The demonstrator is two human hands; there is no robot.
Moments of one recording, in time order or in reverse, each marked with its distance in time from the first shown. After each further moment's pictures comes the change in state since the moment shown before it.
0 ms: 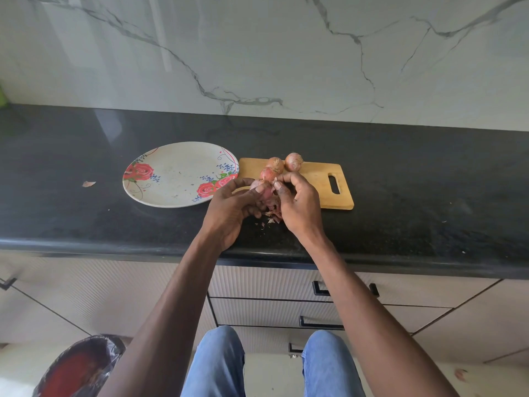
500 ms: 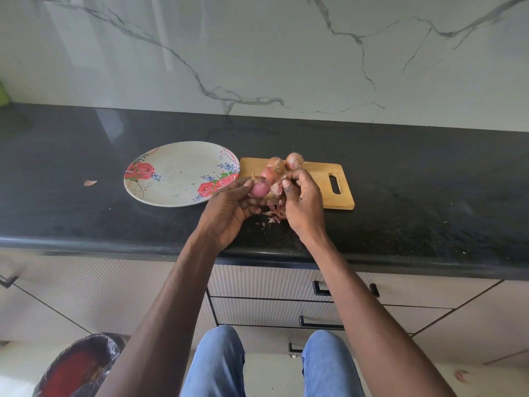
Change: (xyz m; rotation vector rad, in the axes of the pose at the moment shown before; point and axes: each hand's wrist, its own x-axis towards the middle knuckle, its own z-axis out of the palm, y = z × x) left_hand 0.001 0.004 -0.004 -0.099 -0.030 -0.074; right_hand -0.001 -0.003 -0.002 0.089 0.015 0.111
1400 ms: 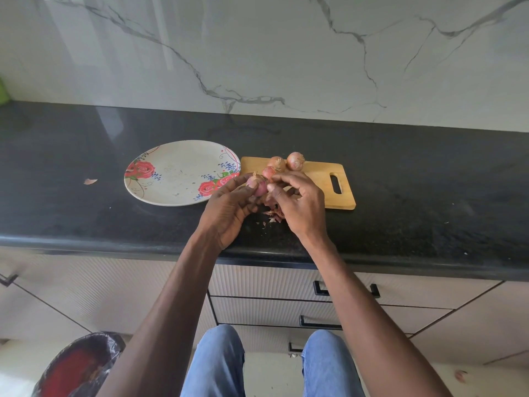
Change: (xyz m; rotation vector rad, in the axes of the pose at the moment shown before) left_hand -0.001 -0.001 -0.001 -0.059 0.027 0.012; right_hand -0.002 -0.001 -0.002 -0.081 0.023 -0.219
